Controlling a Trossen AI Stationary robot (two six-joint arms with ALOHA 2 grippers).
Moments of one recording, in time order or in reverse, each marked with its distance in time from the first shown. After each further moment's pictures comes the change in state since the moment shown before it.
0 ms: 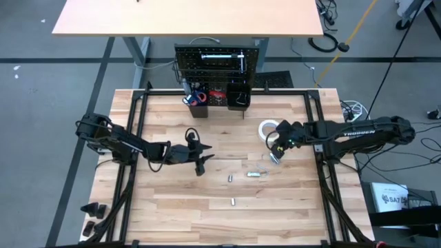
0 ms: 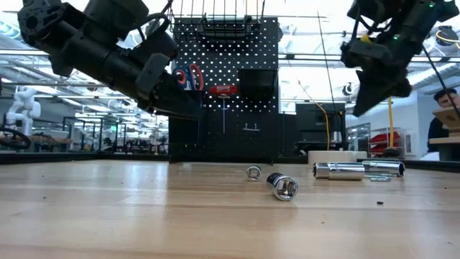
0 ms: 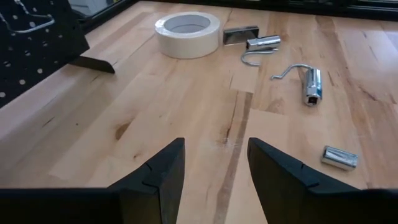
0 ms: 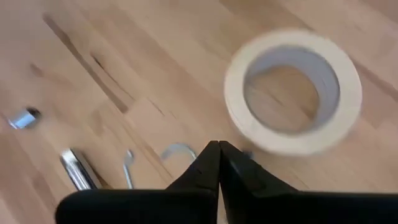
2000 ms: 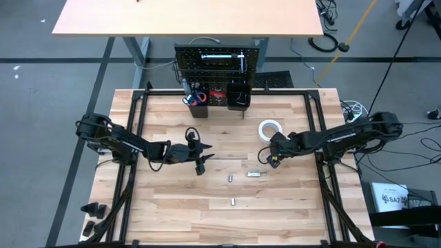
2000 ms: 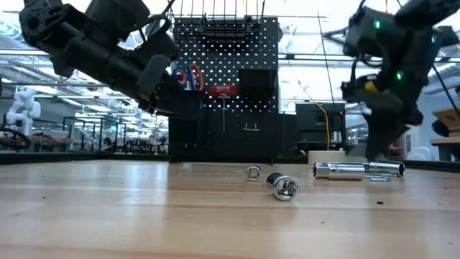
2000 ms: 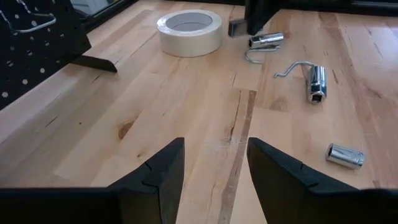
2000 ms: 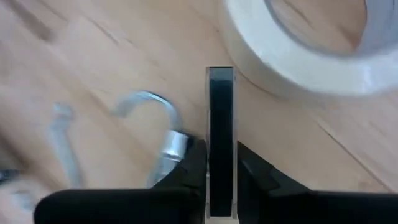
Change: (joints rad) left arm 0.013 0.000 0.000 -0.003 0.008 0.012; right arm 0.095 0.238 -0.126 0.126 0.010 0.130
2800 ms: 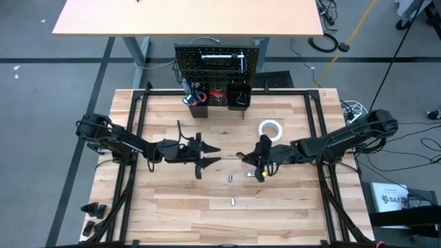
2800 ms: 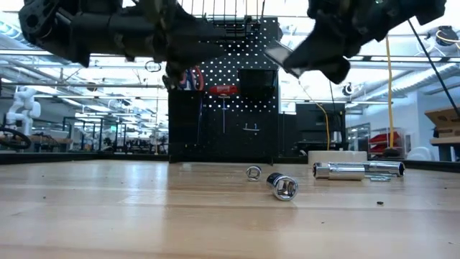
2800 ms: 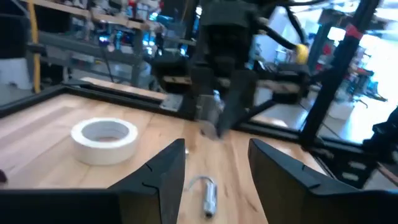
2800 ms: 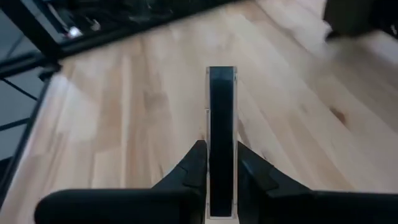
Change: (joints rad) left arm -0.022 0.000 0.006 0.449 0.221 -0.052; right arm 0.199 0.046 0.137 0.657 0.062 -0.394
